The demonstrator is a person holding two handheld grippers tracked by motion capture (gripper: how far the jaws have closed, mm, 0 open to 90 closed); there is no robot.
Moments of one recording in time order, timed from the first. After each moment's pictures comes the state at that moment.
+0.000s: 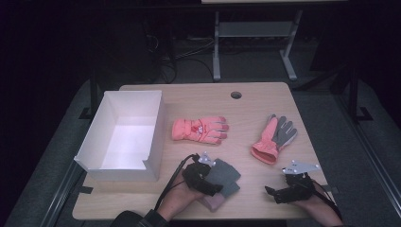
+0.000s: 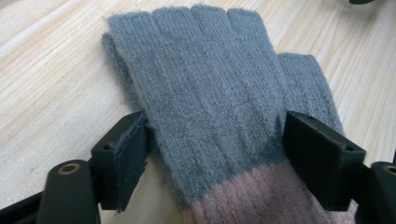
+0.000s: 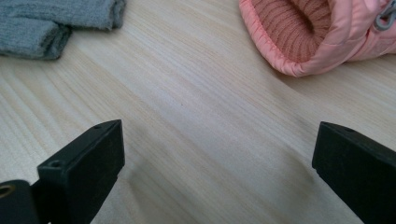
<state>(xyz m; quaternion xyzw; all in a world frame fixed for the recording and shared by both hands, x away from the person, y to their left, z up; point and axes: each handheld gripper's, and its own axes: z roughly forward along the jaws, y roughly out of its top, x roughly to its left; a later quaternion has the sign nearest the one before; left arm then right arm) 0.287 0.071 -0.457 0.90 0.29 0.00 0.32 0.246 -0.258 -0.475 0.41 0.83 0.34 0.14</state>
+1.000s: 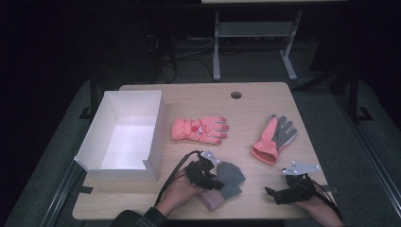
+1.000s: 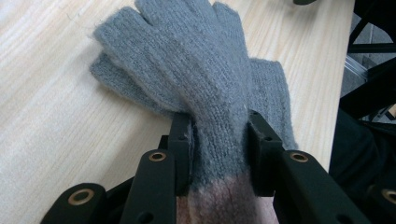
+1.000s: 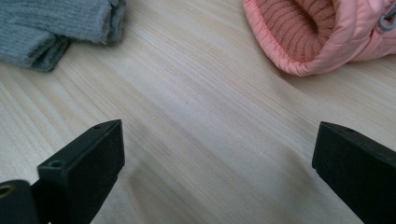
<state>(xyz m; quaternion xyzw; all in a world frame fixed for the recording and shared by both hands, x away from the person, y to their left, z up) 0.298 0.064 -0.446 0.91 0.24 -0.08 0.32 0.243 -0.257 -0.474 0.42 0.83 0.34 0.14</state>
